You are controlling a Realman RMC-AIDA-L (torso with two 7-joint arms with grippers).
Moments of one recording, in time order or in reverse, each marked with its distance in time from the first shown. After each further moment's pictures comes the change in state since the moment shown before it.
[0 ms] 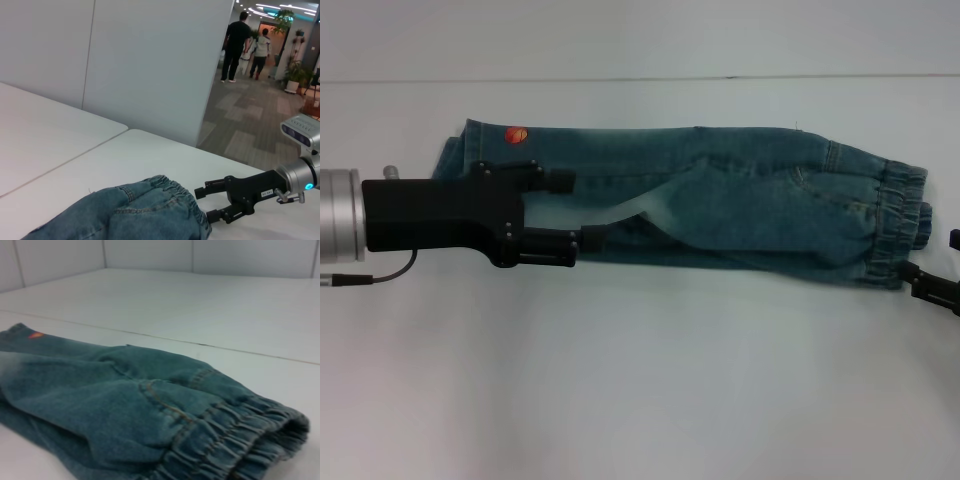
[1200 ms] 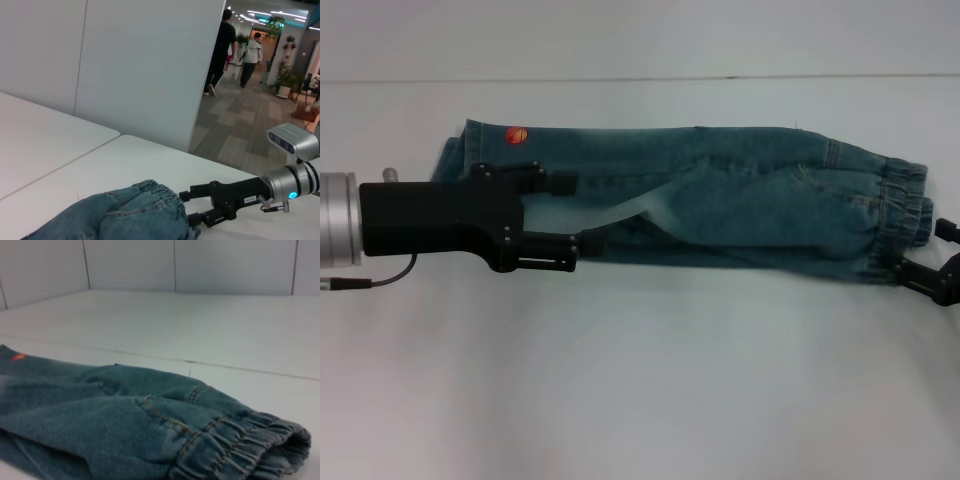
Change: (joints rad) left arm 0.008 0.000 0.000 -0.001 -0.020 0.023 0.014; right arm 0.036 0.000 0.032 0.117 0.089 0.036 -0.112
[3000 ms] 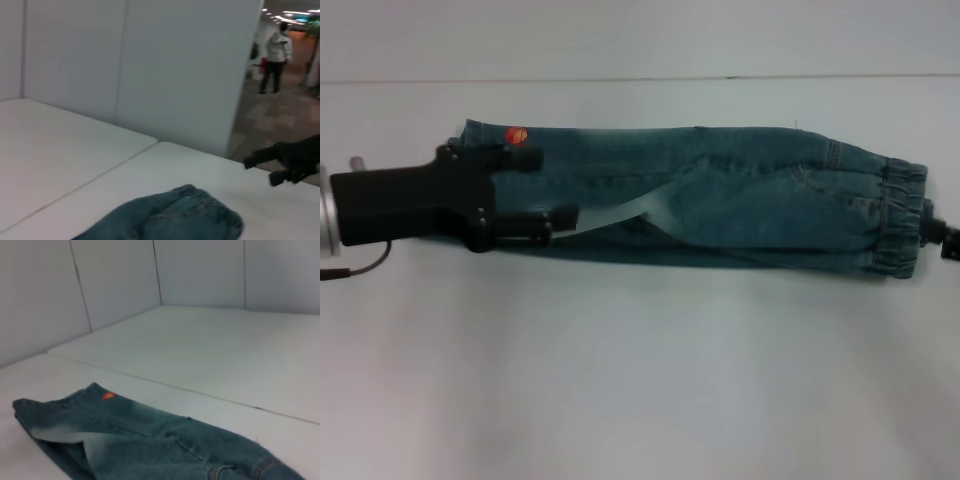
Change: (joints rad) left arm 0.038 0.002 -0.018 0.027 -0.026 -0.065 0.033; right arm -0.161 0.004 -0.228 -0.639 -0.056 -0.329 0.592
